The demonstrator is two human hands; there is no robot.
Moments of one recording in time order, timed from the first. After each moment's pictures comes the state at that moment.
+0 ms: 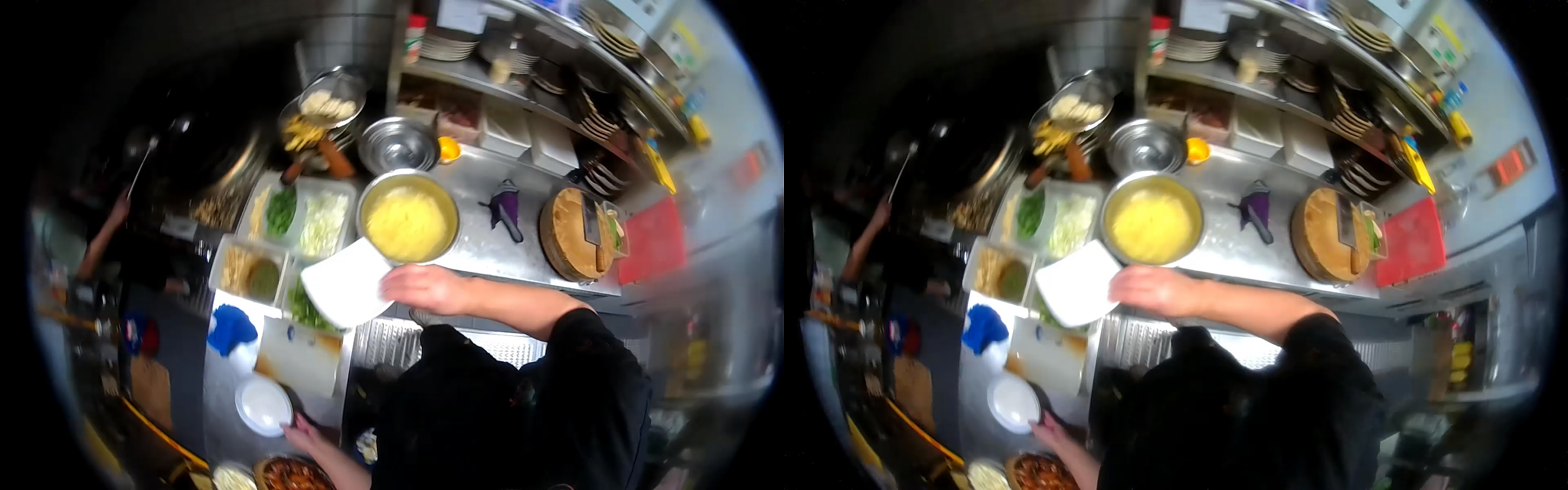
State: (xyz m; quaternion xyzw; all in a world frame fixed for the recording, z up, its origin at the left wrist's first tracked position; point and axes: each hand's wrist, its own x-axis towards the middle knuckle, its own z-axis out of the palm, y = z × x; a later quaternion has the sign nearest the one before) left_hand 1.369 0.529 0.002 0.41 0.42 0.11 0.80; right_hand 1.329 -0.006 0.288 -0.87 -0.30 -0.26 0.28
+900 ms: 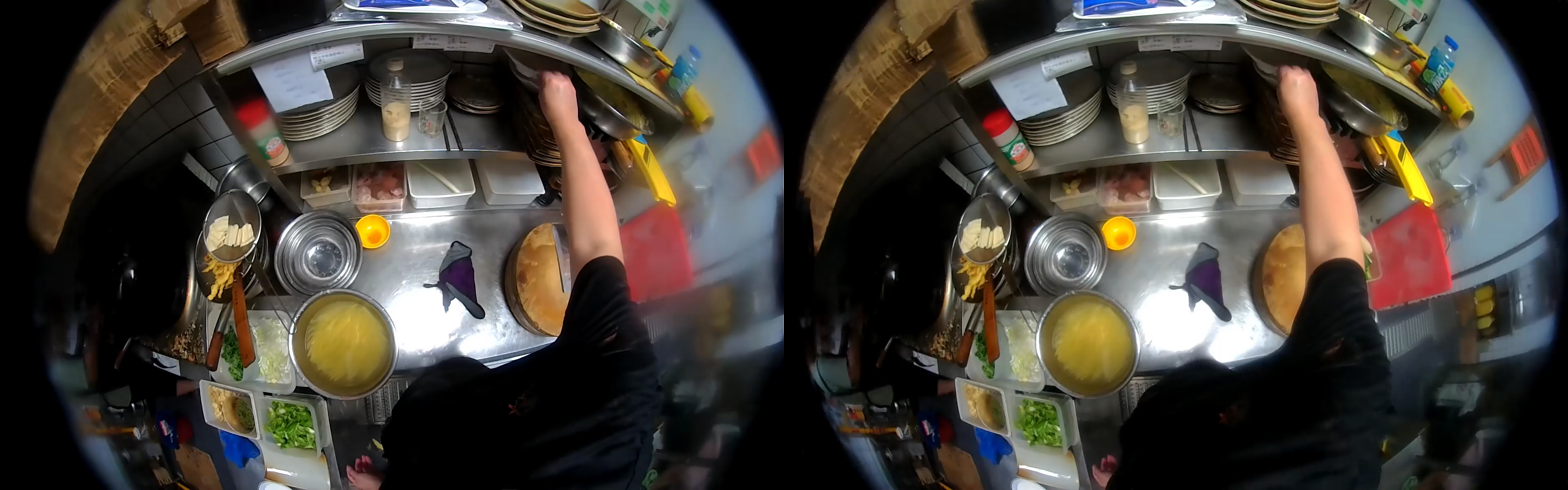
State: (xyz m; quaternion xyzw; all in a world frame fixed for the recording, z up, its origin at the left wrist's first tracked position) left_hand 1.283 0.232 0.025 0.56 0.42 -0.12 0.70; right_hand 1.215 -0.714 0.420 -0.82 0.41 -0.32 -0.25
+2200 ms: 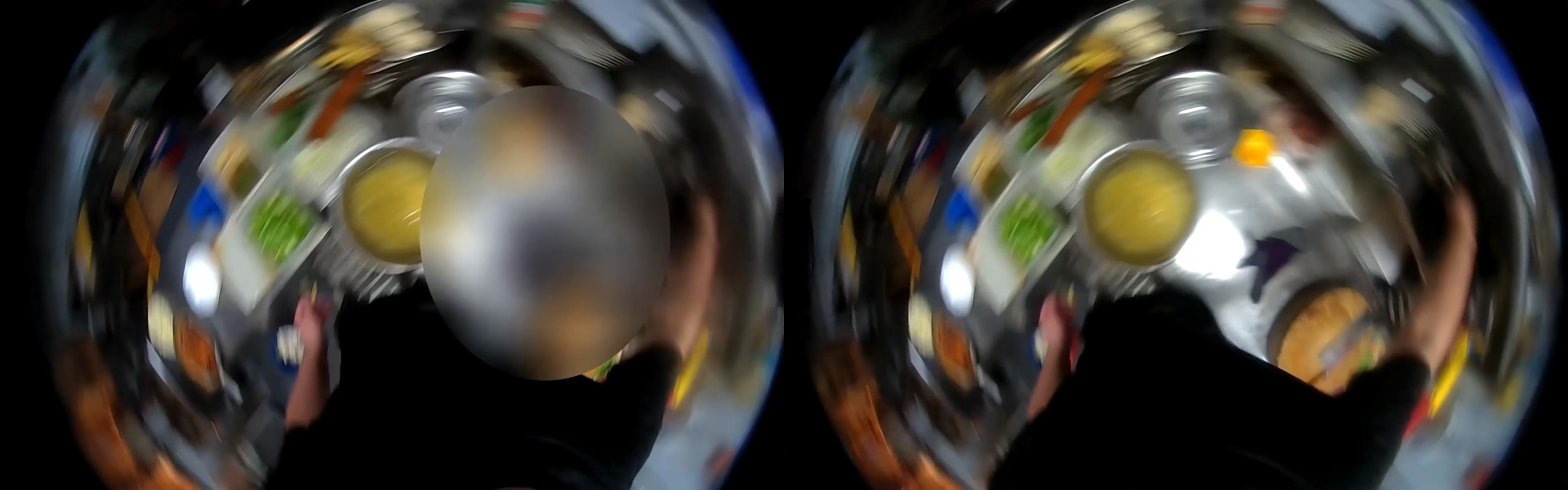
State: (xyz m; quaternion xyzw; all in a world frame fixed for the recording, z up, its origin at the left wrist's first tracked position) left_hand 1.253 0.163 0.063 0.60 0.30 -0.09 0.74; right_hand 1.341 -0.793 0.347 -0.91 0.41 0.00 -0.01
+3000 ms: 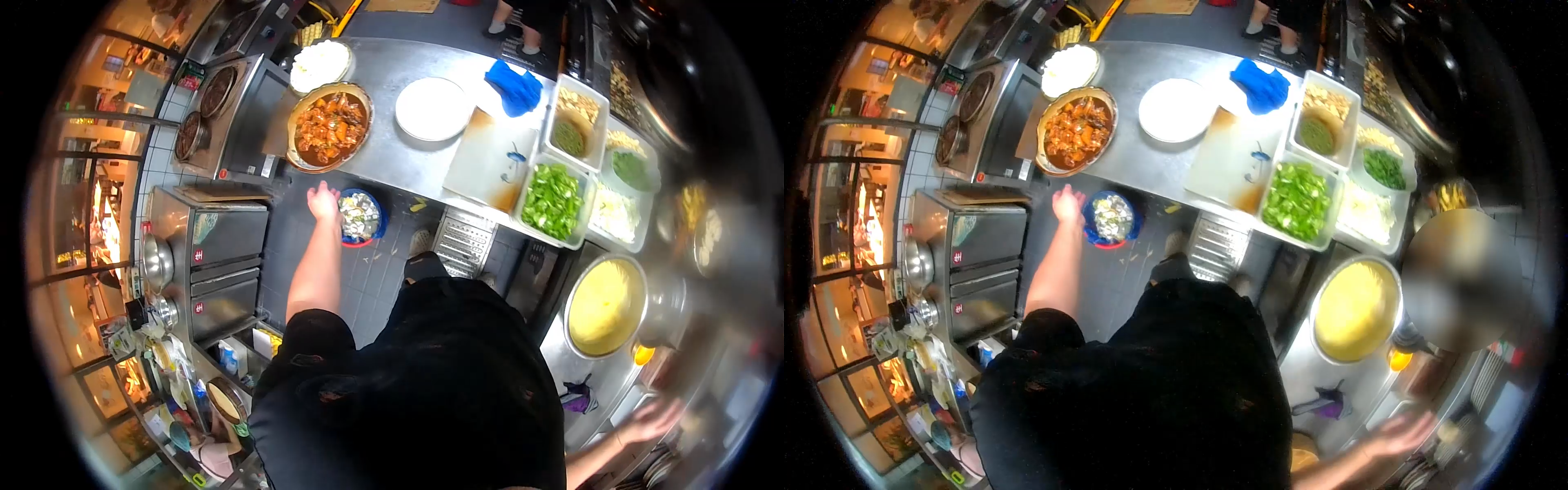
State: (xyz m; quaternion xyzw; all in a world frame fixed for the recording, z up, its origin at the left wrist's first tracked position) left_hand 1.149 0.533 0.019 0.34 0.63 0.43 0.56; right_hand 1.365 -0.295 0.314 -0.90 -0.17 -0.40 -0.05
